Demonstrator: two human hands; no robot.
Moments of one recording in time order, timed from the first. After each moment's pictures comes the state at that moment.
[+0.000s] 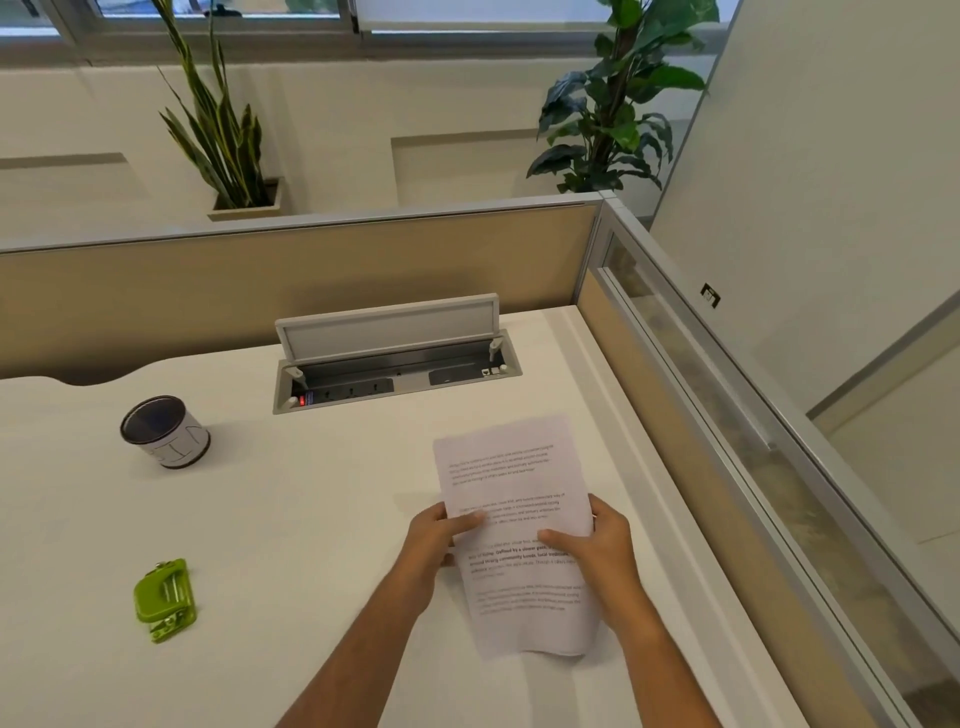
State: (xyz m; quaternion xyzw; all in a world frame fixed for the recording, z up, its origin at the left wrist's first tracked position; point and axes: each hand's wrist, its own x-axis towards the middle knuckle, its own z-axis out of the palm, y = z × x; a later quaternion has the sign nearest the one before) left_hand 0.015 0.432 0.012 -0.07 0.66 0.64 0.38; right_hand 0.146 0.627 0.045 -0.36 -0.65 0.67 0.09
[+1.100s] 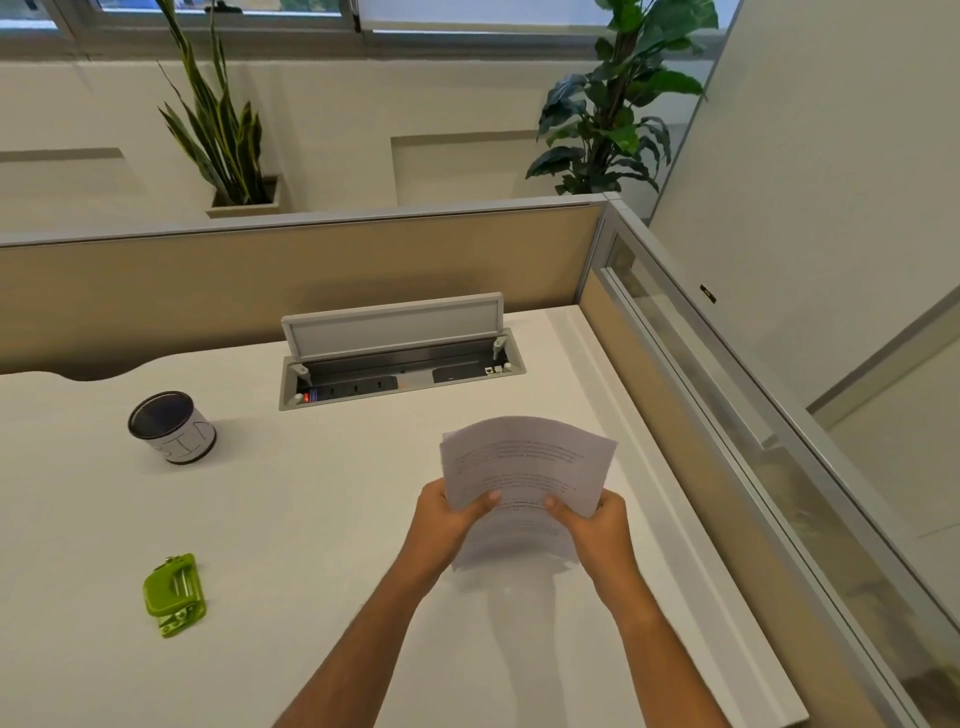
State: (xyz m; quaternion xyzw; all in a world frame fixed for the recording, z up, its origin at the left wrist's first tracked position) left_hand 0.019 0.422 0.069 0.11 0.66 0.70 0.25; right_hand 0.129 0.605 0.069 -0.31 -0.65 0.67 0.18
